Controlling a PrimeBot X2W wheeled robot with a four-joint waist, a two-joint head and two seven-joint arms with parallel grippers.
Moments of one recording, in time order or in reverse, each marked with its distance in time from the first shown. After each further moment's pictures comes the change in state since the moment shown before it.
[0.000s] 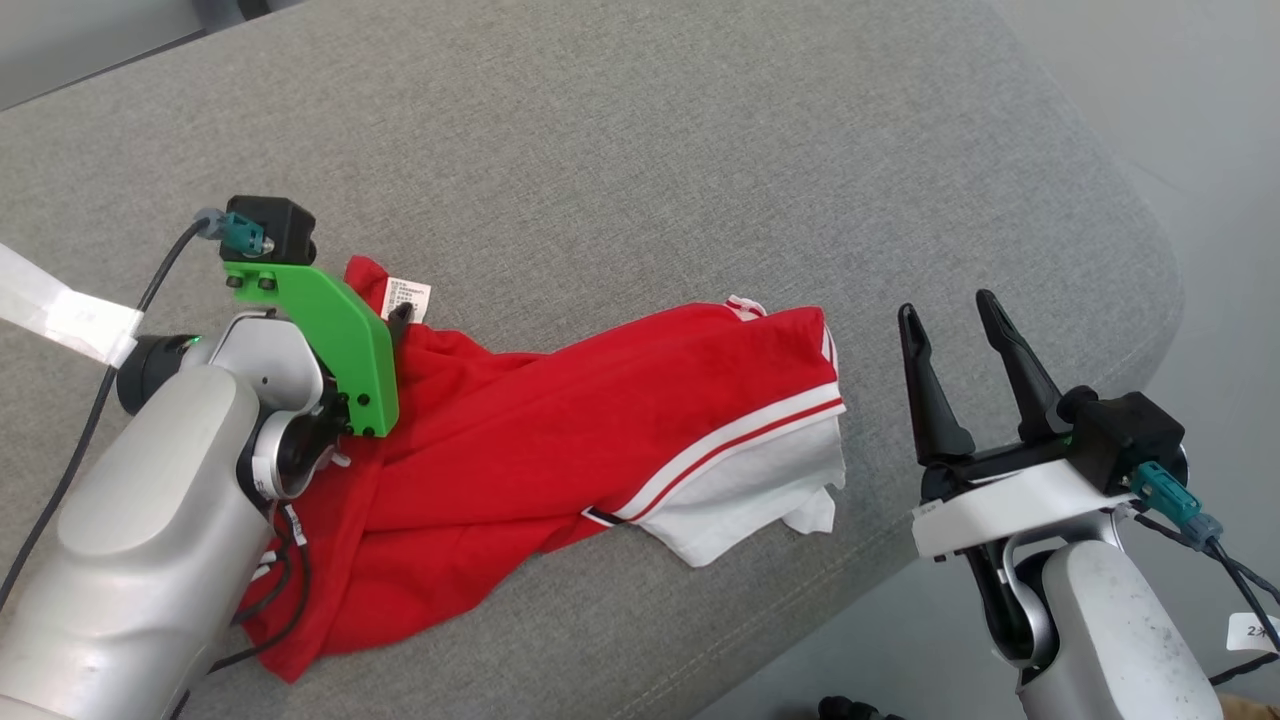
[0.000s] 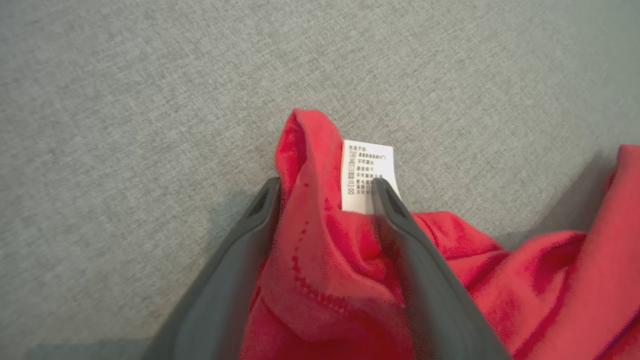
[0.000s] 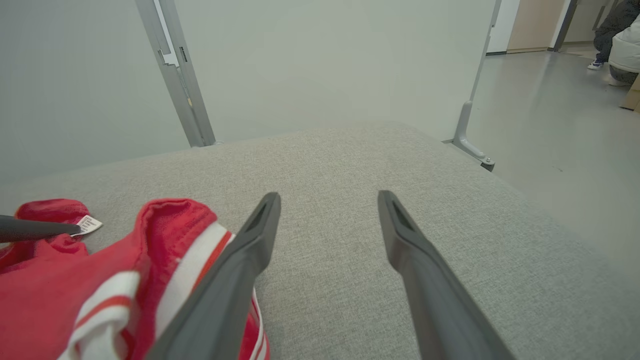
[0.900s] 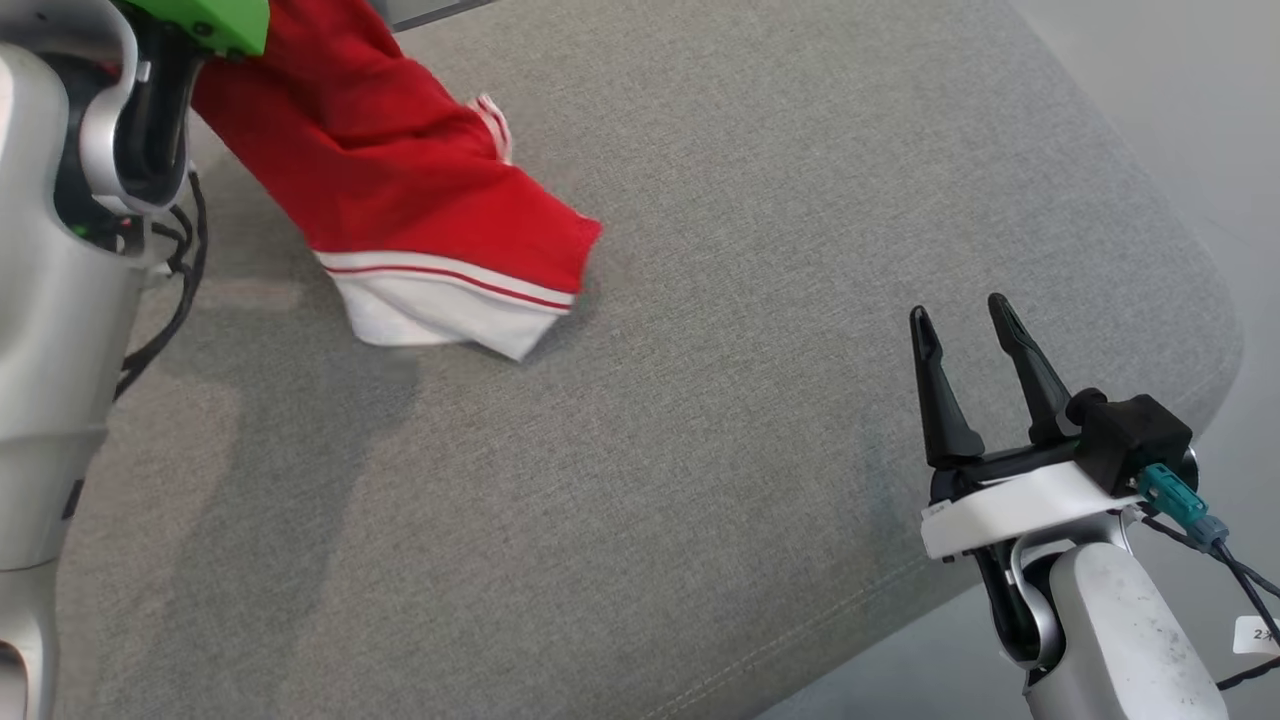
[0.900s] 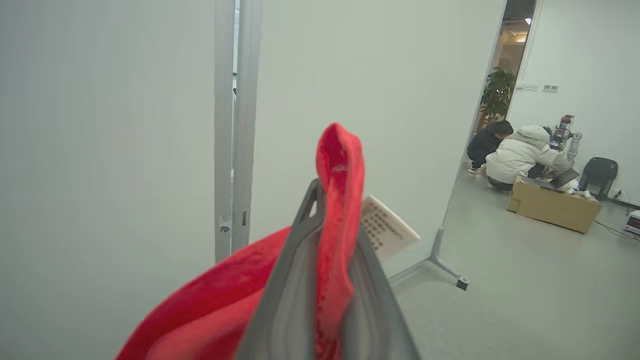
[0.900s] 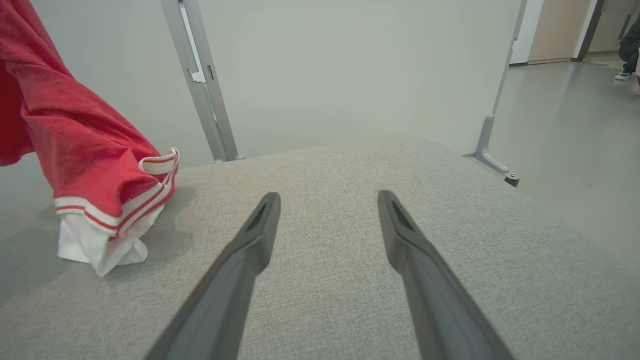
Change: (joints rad) left arm -0.335 -0.003 0.207 -0.193 0.092 0.043 -0.423; right arm 0.005 0.000 -0.021 0.007 -0.013 0.000 0.000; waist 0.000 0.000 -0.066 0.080
